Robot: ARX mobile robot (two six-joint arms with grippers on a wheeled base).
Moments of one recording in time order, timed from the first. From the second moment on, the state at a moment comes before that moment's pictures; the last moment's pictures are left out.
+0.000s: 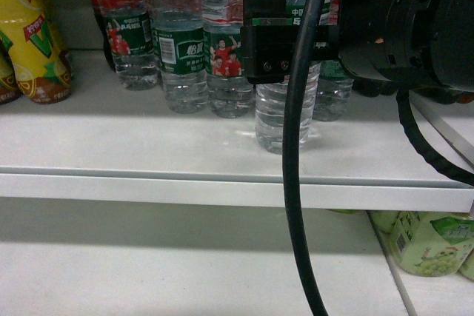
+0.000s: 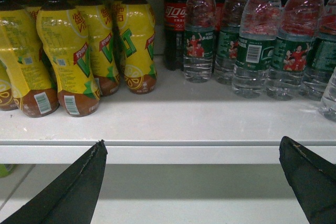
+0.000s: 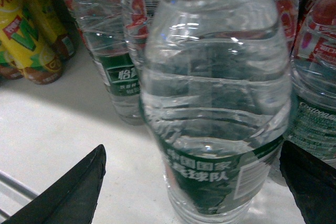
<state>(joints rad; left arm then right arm) 0.00 0.01 0.01 0.00 0.00 0.00 0.45 1.69 0.88 0.58 0.01 0.12</state>
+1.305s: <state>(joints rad) 0.00 0.01 0.01 0.00 0.00 0.00 0.46 1.83 1.03 0.56 0.12 0.18</state>
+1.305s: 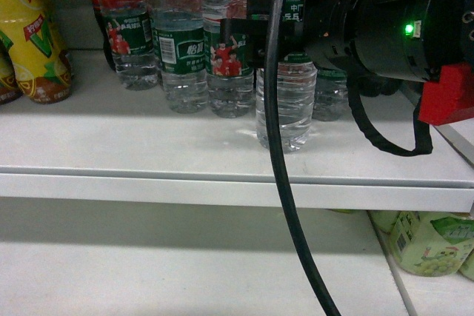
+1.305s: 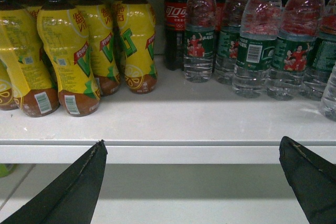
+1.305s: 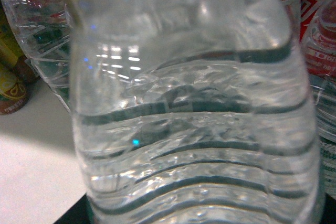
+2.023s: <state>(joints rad) 0.00 0.01 0.01 0.00 0.00 0.00 0.36 1.33 0.59 0.46 0.02 0.11</state>
